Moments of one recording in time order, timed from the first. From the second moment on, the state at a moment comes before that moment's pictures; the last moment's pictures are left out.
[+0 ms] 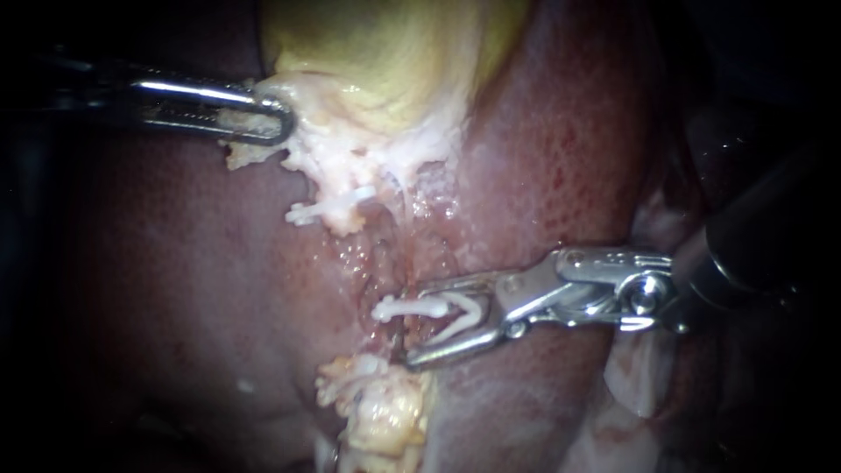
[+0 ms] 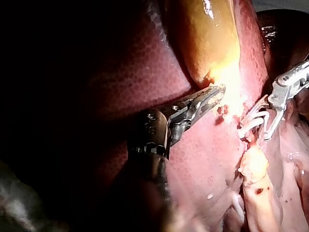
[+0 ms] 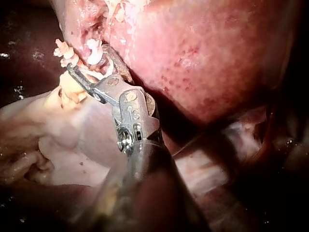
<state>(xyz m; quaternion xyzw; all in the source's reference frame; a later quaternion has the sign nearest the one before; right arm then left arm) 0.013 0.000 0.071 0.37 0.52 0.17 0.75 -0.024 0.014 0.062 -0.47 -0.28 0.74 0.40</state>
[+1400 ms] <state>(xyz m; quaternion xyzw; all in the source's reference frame) 0.017 0.001 0.069 0.42 0.56 0.25 0.67 -0.024 0.014 0.062 -0.47 -0.28 0.74 0.40</state>
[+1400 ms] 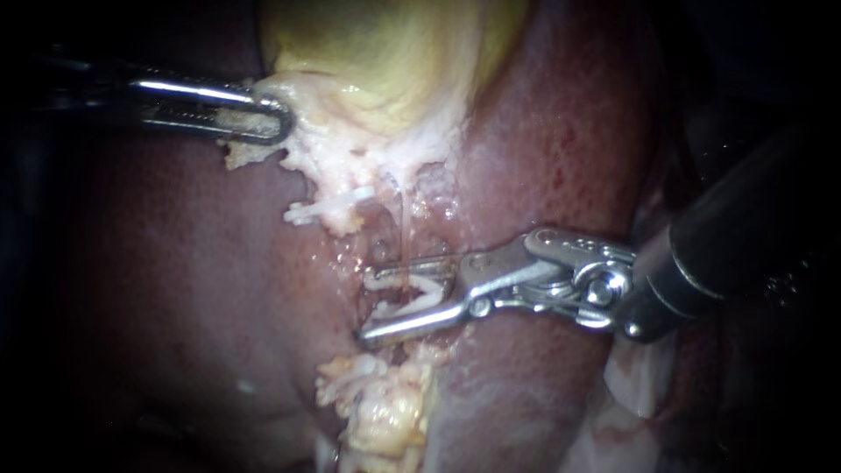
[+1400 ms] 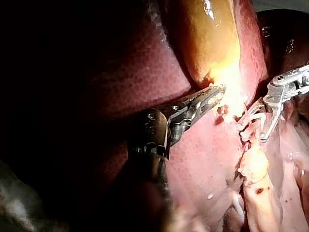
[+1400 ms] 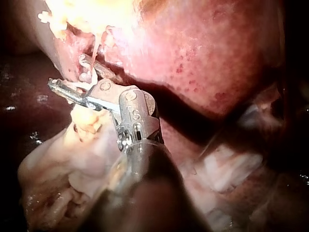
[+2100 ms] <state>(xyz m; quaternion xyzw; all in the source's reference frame) 0.017 0.000 0.066 0.44 0.56 0.24 0.66 -0.024 0.014 0.062 -0.47 -0.28 0.74 0.40</state>
